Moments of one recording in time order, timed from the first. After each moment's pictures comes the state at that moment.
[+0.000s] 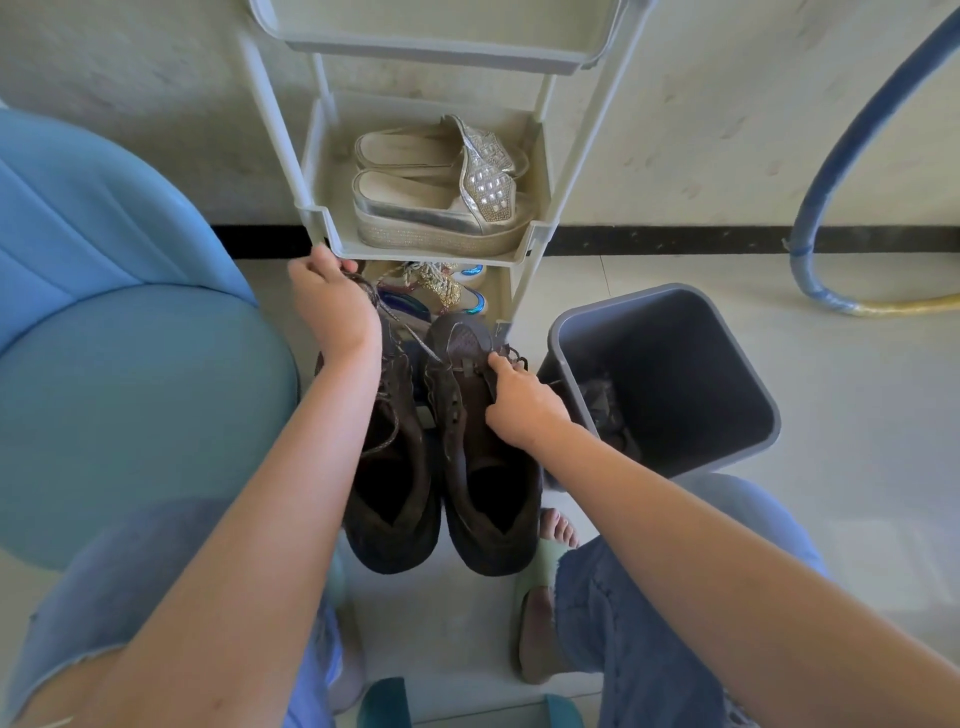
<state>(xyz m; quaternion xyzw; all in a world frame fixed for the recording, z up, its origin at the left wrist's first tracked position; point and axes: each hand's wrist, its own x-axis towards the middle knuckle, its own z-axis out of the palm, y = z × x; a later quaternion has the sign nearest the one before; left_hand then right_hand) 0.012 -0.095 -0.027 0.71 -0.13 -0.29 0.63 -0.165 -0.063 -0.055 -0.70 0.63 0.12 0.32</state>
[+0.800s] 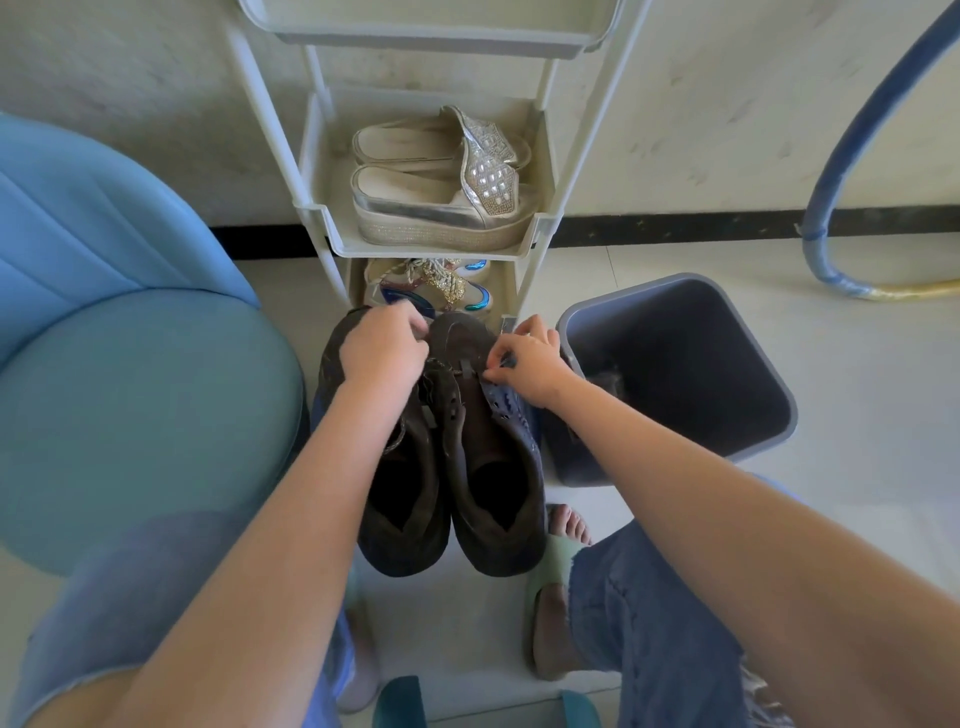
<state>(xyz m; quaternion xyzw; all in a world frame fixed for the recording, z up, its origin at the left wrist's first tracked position) -0.004 -0.075 -0.038 0.80 -0.54 -0.25 0.08 -0.171 -0.101 -0.066 -0.71 0.60 0.02 0.36</state>
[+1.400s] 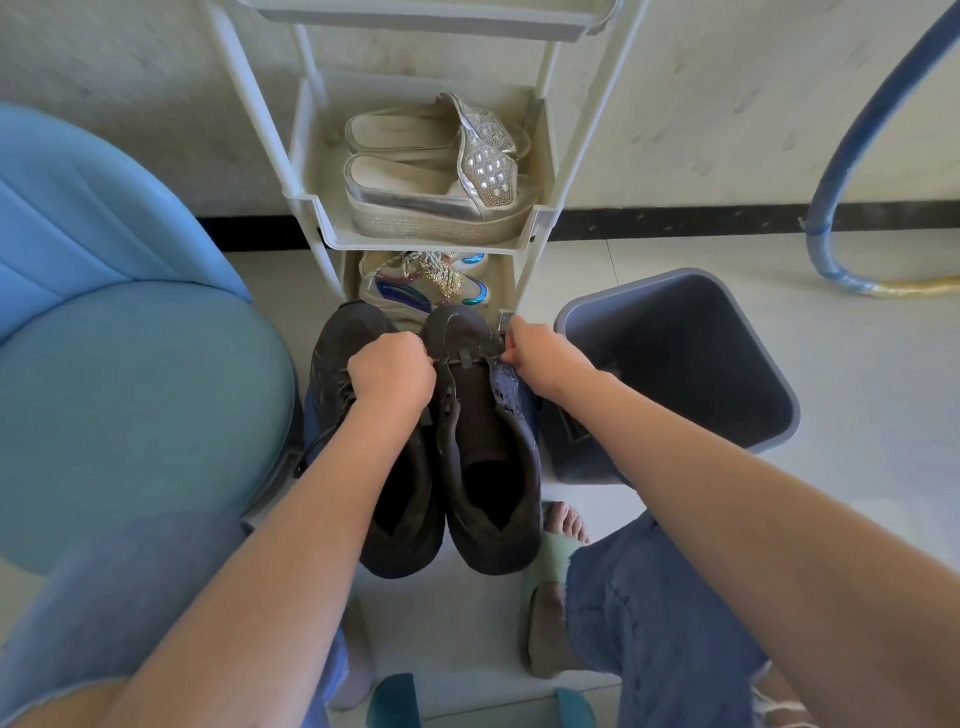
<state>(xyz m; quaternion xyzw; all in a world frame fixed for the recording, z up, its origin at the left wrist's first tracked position) -0.021 -0.069 -0.064 0.81 -0.56 -0.18 -0.07 -0.180 -0.114 -0.060 -0.76 0.57 0.09 0.30</state>
